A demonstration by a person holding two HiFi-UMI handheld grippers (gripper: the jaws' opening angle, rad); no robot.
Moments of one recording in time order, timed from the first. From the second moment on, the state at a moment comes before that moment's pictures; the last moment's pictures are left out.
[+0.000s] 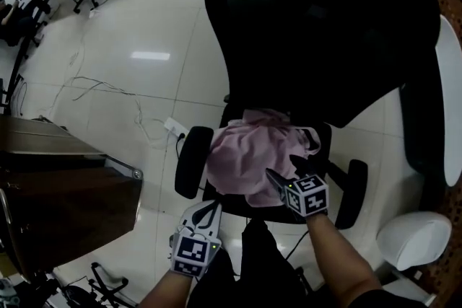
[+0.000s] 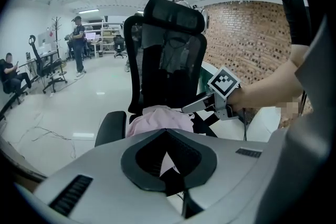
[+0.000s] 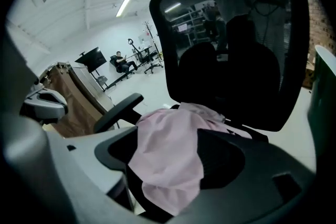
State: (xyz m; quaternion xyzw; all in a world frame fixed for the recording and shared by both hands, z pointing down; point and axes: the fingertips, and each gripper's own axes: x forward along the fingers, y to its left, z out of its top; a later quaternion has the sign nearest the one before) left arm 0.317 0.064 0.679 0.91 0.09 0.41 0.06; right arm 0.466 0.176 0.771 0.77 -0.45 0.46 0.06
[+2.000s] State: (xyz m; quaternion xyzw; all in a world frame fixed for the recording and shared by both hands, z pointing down) left arm 0.266 0.017 0.655 0.93 0.00 0.35 0.08; right arm 0.470 0.152 0.685 0.77 -0.51 0.38 -0.01
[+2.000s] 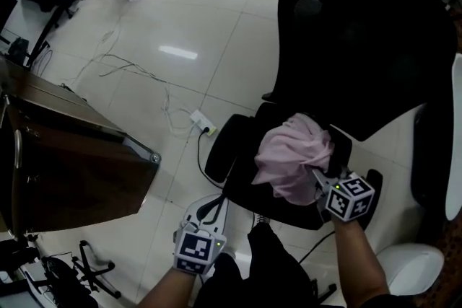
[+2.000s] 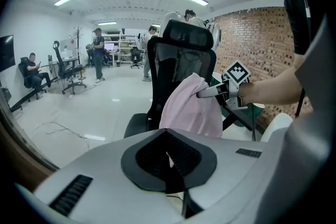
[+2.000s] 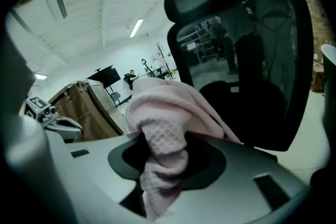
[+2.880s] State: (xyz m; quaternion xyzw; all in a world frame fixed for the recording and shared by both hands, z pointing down) left arm 0.139 -0.020 0.517 0.96 -0.09 0.25 0.08; right arm 0.318 0.098 0.479 0.73 -0.61 0.29 -0.10
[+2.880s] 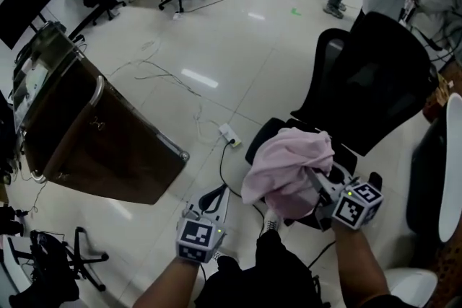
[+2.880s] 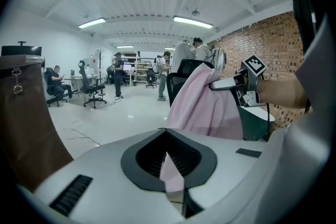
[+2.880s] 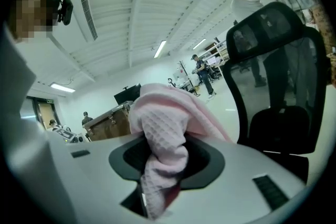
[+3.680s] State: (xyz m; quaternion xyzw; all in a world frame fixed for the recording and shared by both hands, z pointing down) left arm 0.014 -0.065 0.466 0.96 -0.18 0.21 0.08; right arm 0.206 0.024 0.389 0.66 -0.69 0.26 -0.13
